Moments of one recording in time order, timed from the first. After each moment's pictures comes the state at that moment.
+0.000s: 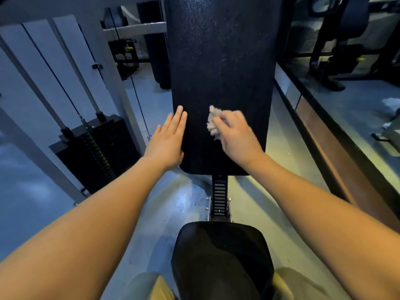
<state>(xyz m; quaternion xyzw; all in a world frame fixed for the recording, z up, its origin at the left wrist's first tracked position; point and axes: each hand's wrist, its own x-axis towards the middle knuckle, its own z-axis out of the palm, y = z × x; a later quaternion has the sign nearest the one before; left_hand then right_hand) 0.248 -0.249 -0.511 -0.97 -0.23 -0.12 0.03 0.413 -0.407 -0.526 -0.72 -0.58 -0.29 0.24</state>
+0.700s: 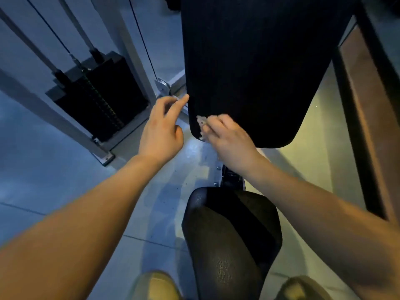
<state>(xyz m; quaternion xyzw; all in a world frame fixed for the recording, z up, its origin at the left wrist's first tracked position) 0.215 -0.235 -0.560 -0.93 -0.25 -0.25 -0.14 0.369 -0.375 -0.604 -0.69 -0.67 -0.22 0.16</state>
